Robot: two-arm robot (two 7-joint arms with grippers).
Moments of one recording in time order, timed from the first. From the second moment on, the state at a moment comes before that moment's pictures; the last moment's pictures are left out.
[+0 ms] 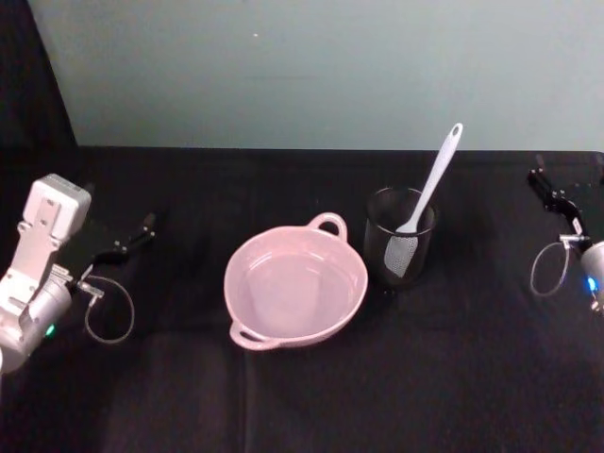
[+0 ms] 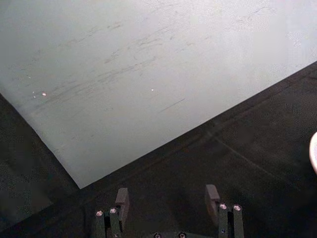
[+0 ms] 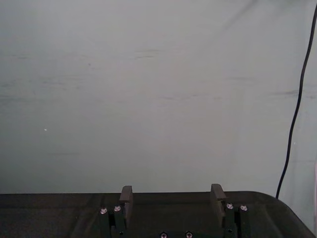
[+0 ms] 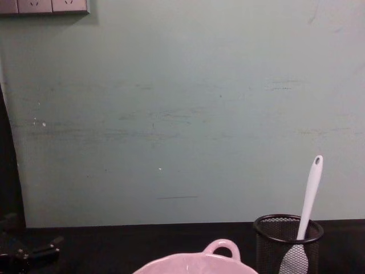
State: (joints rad) left arm -0.20 0.60 0.45 -1.41 -0.25 -0.12 0.03; right arm 0.39 0.26 -0.05 -0.94 0.27 -0.37 0.15
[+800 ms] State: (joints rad) left arm -0.20 0.60 0.45 -1.41 -0.25 -0.12 0.03; right arm 0.40 0.26 -0.05 -0.93 0.27 -0.37 0.16
